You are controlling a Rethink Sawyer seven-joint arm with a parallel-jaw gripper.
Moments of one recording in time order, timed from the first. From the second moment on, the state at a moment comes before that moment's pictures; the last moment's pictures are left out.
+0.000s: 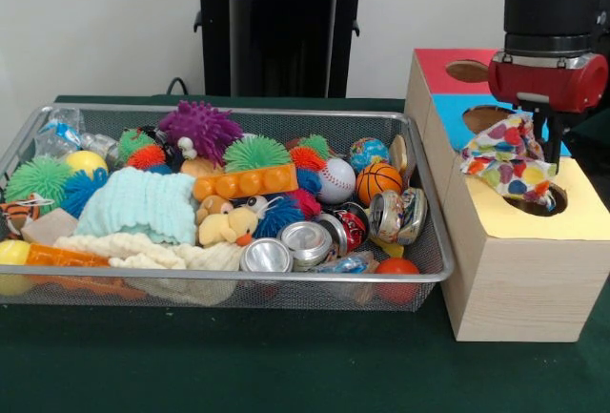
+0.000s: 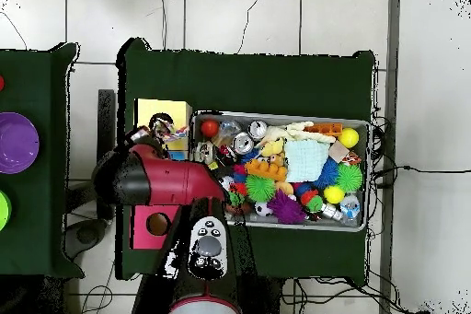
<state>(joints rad) 0.10 -0.63 -0.02 1.69 0.21 0.18 2.58</state>
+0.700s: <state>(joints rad) 0.11 -0.55 -0.02 1.62 0.23 0.10 2.58</state>
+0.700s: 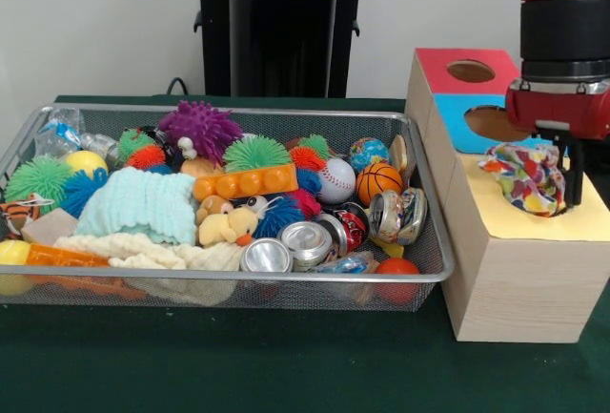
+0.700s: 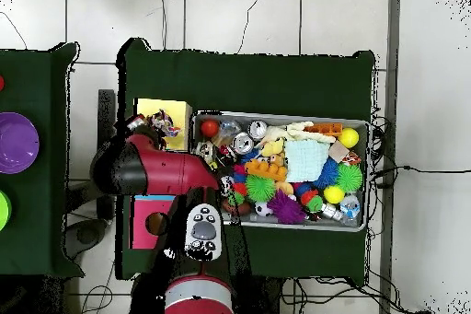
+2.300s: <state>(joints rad) 0.26 -0.46 -0.26 1.42 0.23 0.36 2.58</state>
